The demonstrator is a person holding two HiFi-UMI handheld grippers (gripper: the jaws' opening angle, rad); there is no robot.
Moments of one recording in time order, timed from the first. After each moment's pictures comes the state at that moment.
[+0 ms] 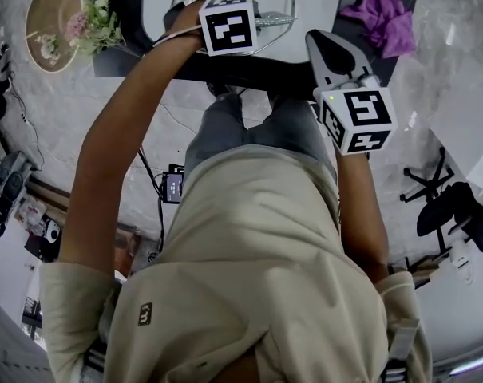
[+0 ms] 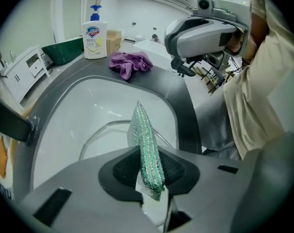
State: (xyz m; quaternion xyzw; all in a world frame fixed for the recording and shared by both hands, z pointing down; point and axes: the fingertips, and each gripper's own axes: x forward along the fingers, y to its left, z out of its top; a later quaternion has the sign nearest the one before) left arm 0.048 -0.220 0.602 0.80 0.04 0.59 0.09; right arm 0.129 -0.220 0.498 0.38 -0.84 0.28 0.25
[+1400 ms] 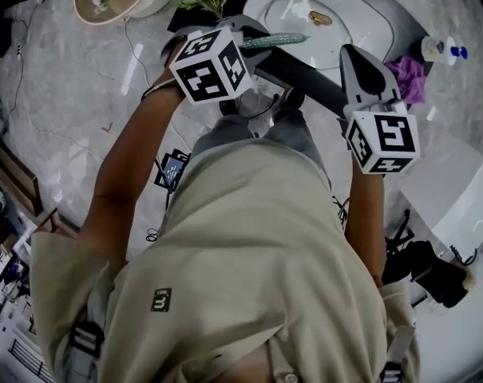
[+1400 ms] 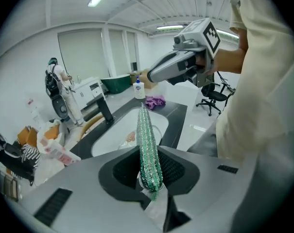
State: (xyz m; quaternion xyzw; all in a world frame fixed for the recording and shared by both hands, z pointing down) left arm -0.094 -0.129 0.403 0.86 -0.21 0.45 0.08; right arm 0.010 -0.178 0.332 0.33 -0.91 0.12 0.23
